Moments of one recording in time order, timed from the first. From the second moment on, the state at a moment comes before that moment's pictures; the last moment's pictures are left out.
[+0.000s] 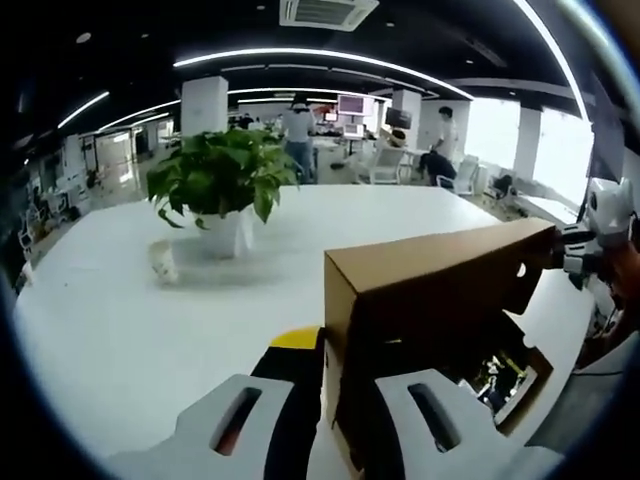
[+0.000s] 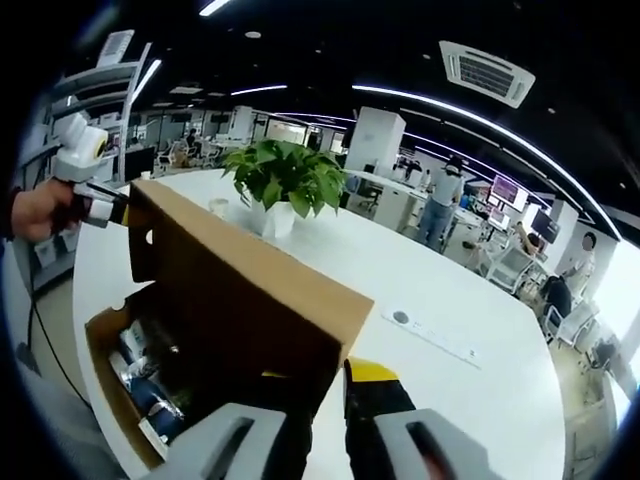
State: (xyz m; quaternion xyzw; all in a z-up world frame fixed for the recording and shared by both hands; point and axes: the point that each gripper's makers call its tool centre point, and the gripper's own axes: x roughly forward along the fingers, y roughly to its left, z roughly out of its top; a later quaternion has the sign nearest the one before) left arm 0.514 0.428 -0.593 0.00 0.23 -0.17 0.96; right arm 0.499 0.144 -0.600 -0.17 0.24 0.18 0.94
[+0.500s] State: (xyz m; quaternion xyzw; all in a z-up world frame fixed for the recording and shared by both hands) left arm 0.533 0.431 -0.600 0.00 0.24 -0.17 0.96; right arm 0.510 0.143 -0.604 -0.16 0.25 0.19 0.94
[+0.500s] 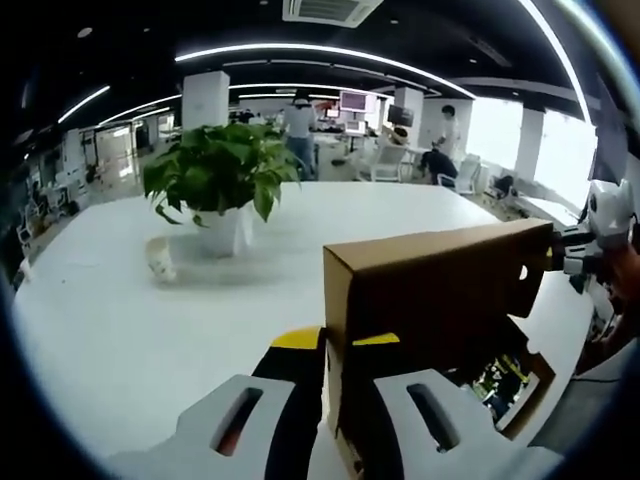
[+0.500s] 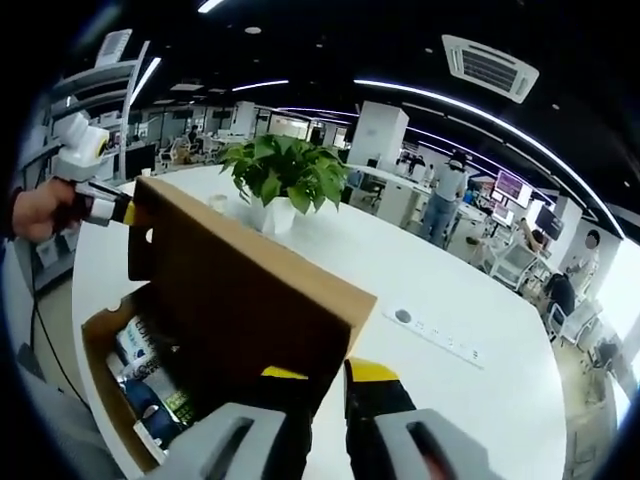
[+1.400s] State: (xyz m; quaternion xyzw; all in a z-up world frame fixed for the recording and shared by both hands) left arm 0.545 0.428 -0.609 0.00 0.25 -0.17 0.95; right arm 0.530 0.139 -0.615 -0.17 0.27 0.19 0.93
